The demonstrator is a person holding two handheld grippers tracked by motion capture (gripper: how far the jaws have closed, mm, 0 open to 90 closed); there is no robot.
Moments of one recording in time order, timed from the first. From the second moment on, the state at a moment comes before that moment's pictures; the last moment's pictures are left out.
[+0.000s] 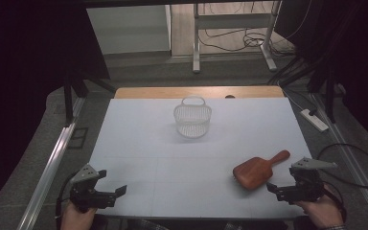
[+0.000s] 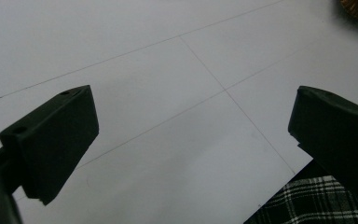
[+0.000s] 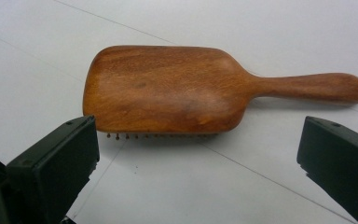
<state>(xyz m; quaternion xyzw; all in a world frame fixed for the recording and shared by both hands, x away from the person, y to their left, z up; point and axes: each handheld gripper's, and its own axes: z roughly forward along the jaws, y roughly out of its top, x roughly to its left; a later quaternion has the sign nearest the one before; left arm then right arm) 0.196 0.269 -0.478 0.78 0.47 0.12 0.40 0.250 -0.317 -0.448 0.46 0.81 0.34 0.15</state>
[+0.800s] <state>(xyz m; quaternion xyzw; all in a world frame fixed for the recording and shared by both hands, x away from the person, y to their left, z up) 0.197 0.270 -0.479 0.77 0.48 0.12 0.40 0.273 -0.302 -0.447 0.45 0.82 0.32 0.14</state>
